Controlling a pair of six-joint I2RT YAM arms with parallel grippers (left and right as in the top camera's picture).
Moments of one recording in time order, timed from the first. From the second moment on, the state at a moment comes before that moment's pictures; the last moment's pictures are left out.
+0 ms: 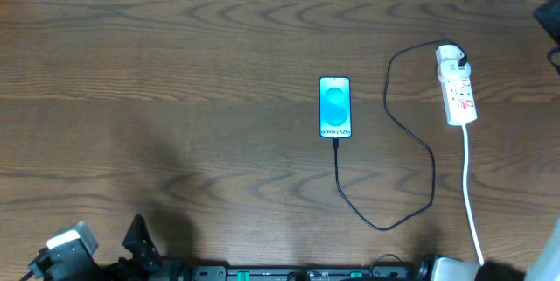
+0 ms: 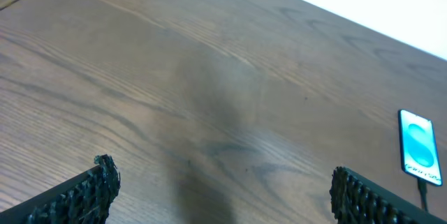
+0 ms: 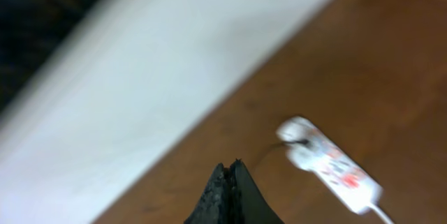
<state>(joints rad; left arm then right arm) -0.12 0.20 1.07 -1.42 -0.27 -0.42 -0.29 1.47 1.98 -1.03 -0.08 0.58</state>
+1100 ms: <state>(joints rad) 0.07 0.00 1.07 -1.43 -0.27 -0.42 -0.29 0.92 1.97 -1.07 -0.32 0.51</state>
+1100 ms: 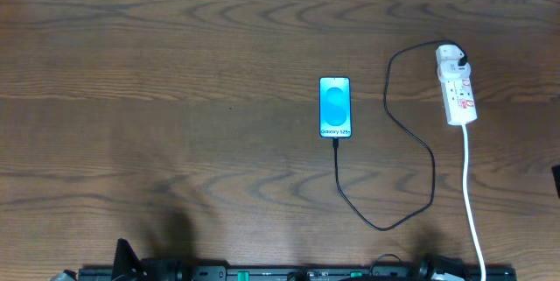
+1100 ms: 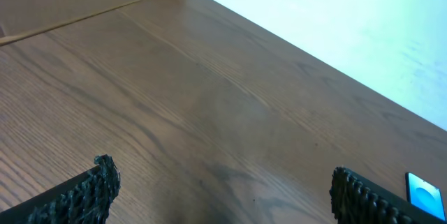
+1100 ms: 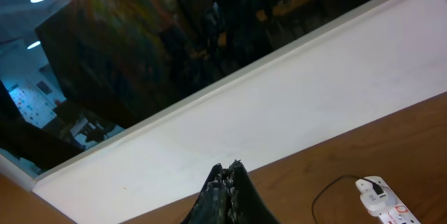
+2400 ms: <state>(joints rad) 0.07 0.01 0.06 -0.18 -0.13 -0.43 -0.29 0.80 1.97 -1.06 -0.32 0.45</state>
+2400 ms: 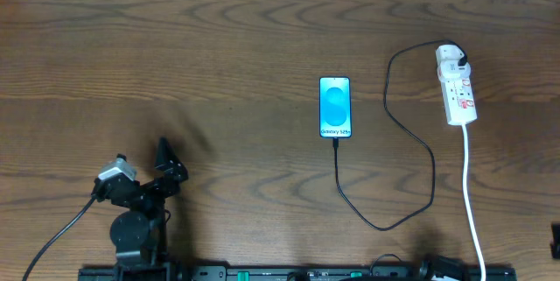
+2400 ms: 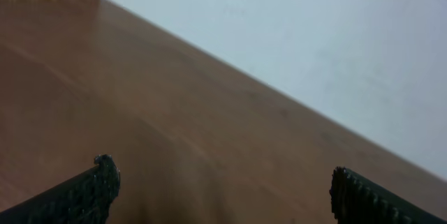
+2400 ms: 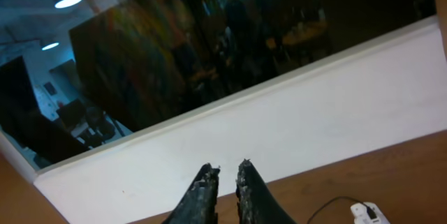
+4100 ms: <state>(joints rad) 0.07 0.01 0.04 -0.14 -0.13 -0.43 -0.23 0.70 1.97 -1.06 -0.25 0.38</state>
